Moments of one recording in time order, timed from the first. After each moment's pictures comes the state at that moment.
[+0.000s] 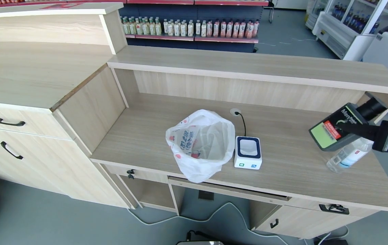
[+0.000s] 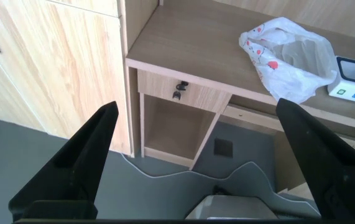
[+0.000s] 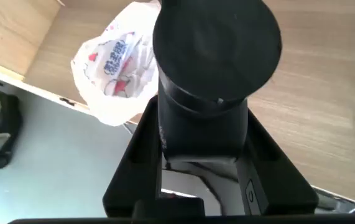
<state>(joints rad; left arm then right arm) 0.00 0.00 0.00 -0.04 -0.01 -0.14 -0.06 1.30 -0.71 -0.38 0.40 0.16</state>
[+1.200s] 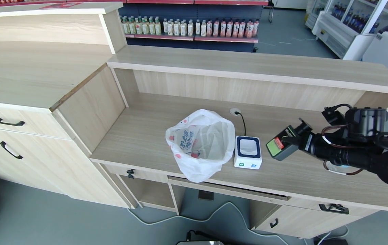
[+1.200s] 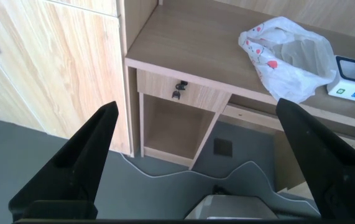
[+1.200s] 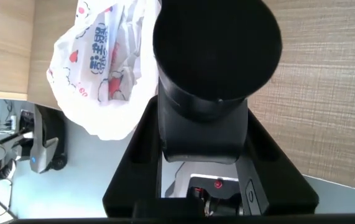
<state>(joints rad) 0.00 0.00 0.00 -0.04 -0.01 -0.14 0.06 1.81 -0.79 -0.64 0.34 0.39</state>
